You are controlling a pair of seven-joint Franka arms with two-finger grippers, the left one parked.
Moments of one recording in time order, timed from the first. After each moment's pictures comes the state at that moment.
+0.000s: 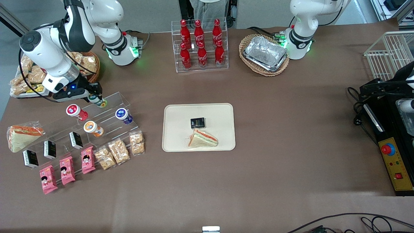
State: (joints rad) arm -0.01 -0.44 -0.02 -2.66 0.03 2.31 -0.22
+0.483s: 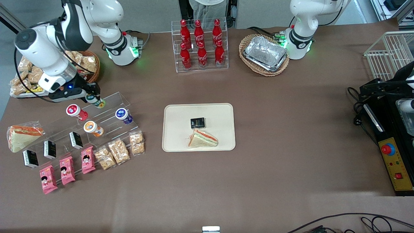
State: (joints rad) arm -0.01 -0.43 -0.02 -2.60 0.03 2.25 -0.22
